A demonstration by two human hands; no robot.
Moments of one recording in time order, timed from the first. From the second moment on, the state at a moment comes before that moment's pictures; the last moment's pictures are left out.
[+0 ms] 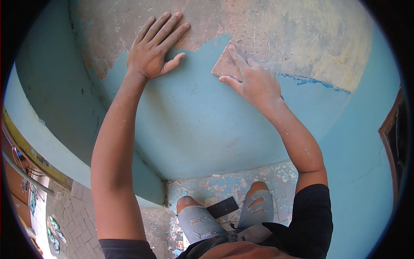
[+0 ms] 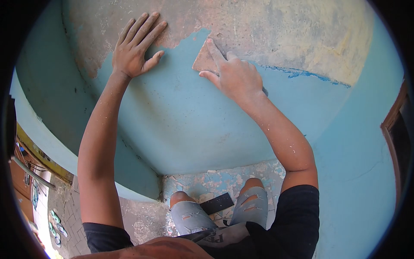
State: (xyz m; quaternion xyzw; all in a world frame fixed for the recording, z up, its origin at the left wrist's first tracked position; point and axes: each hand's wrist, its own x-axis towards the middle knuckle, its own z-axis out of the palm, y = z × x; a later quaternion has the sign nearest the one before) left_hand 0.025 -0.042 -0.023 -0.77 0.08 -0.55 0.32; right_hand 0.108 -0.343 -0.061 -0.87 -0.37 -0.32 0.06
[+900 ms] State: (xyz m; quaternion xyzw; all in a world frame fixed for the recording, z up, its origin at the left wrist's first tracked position) left_hand 0.015 -0.036 -0.030 -0.77 0.08 -0.54 0.31; right_hand 0.112 -0.331 -0.063 -0.86 -0.36 -0.33 0.16
